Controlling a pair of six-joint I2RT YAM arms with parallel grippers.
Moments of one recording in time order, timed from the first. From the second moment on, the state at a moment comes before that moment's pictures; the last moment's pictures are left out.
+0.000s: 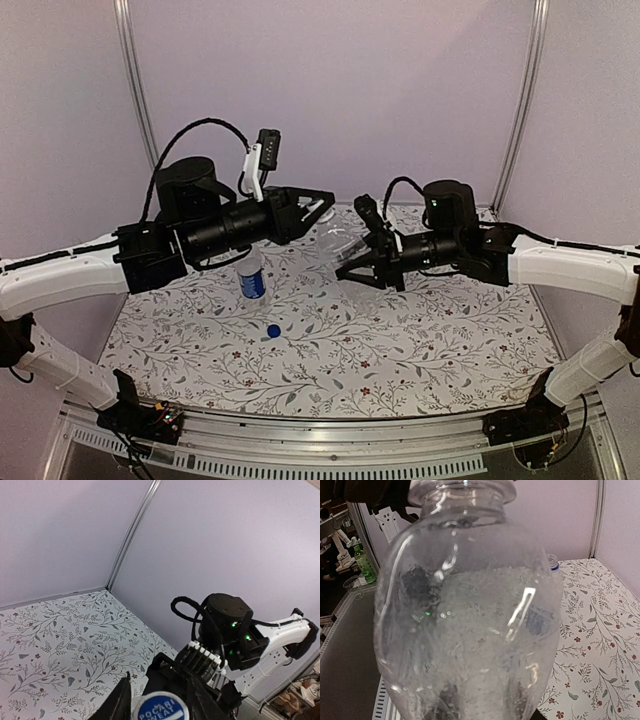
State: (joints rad) left arm -1.03 1.30 1.13 0.14 -0.03 -0.48; right arm 0.82 1.44 1.05 0.06 -0.68 -0.10
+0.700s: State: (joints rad) left arm -1.01 1.25 1.11 0.22 0.07 -0.43; right arm 0.82 1.43 1.03 0.06 -0.80 -0.10
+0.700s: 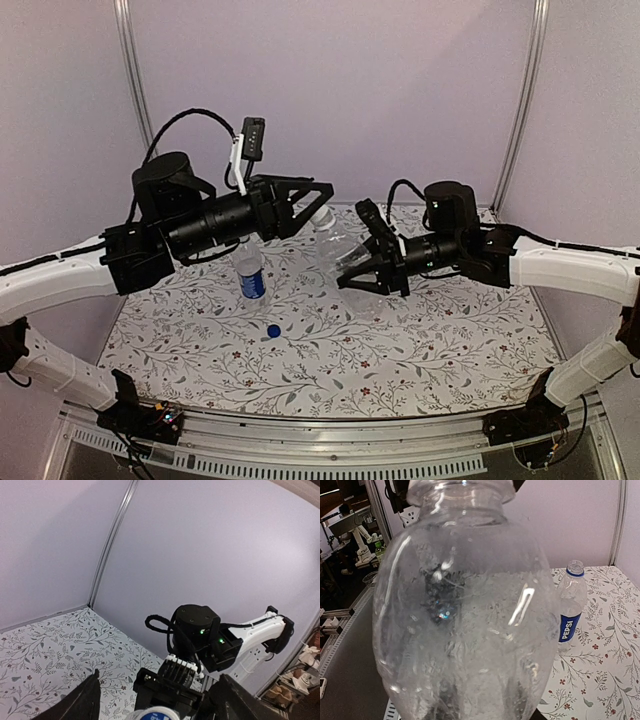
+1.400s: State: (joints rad) left arm -0.91 1.25 1.05 0.32 0.50 -0.33; right arm 0.82 1.43 1.03 0.06 -0.96 -0.12
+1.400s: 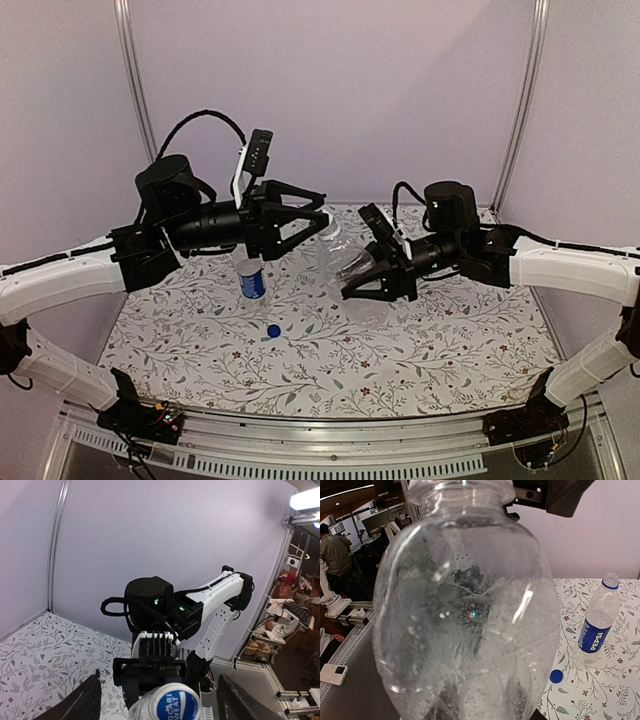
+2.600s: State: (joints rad) left arm -0.90 1.25 1.06 0.32 0.57 -0.33; right arm 0.82 1.43 1.03 0.06 -0.95 -0.14
